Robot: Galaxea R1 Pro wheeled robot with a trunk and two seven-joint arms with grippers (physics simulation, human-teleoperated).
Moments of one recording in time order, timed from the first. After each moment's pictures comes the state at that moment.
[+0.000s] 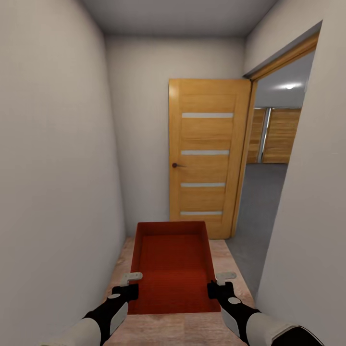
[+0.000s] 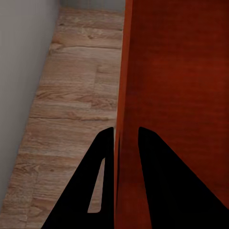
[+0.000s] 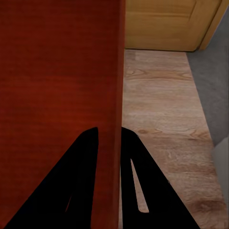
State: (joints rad) left arm -0.64 -0.09 -0.11 -0.19 0.18 -0.03 0.15; right arm -0.71 0.08 0.35 0.02 -0.27 -0.28 -0.07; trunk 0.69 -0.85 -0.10
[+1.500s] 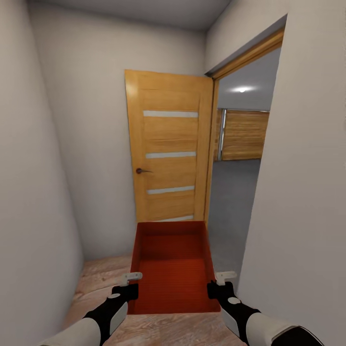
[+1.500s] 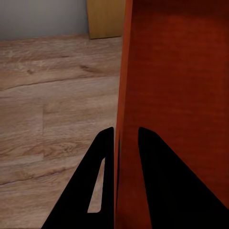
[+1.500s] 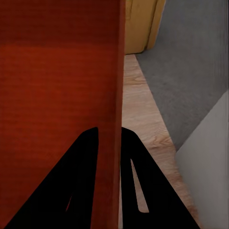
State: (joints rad) left arm -0.64 -0.09 -0.11 -0.19 0.18 -0.02 0.15; right arm -0.71 0.08 0.34 0.01 -0.25 -0.28 -0.08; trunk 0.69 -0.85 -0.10
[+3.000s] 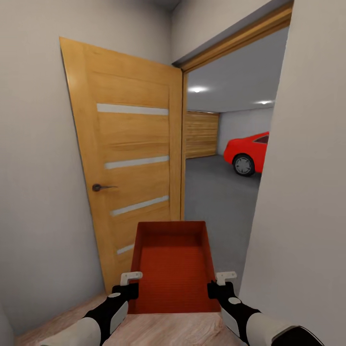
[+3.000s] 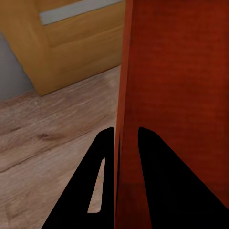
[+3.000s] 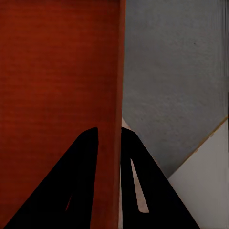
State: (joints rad) left arm -0.64 -0.09 -0.12 -0.20 0.18 -0.02 0.16; right arm -0.71 0.08 0.34 0.02 -0.27 -0.28 -0.07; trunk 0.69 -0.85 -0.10
